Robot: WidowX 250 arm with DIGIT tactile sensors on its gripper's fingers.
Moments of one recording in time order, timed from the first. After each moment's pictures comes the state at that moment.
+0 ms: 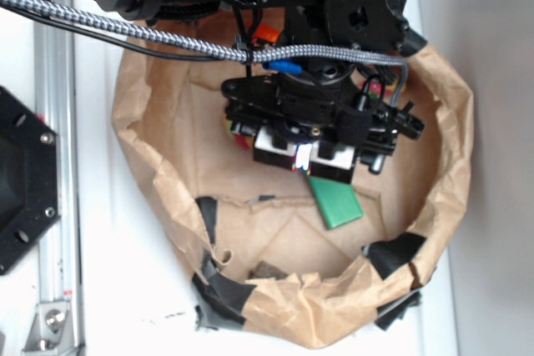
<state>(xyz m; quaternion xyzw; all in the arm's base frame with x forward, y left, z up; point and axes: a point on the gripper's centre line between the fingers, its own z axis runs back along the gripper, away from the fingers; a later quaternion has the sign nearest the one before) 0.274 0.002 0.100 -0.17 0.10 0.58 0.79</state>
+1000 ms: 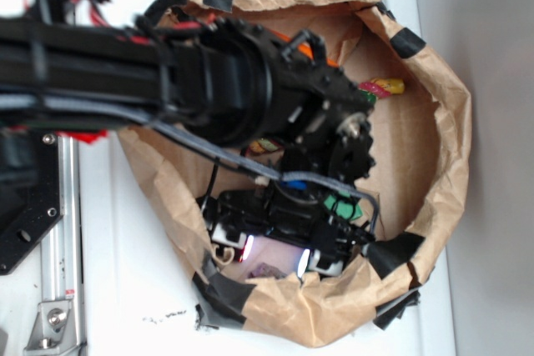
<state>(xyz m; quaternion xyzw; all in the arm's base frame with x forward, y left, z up) 0.252 -0.078 0.024 -0.18 0.24 0.55 0.78</state>
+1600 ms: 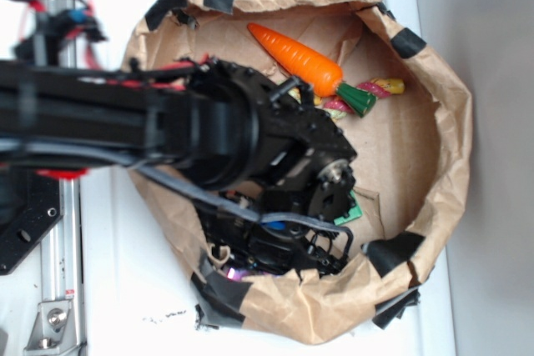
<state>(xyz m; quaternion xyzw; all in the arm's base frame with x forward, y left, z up) 0.237 -0.088 0.035 -0.16 0.23 0.52 0.81</state>
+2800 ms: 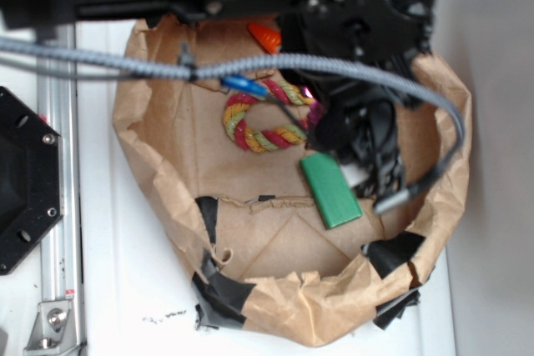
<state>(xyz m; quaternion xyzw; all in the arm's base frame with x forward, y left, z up) 0.291 0.007 0.156 -0.10 -0.10 0.12 0.98</state>
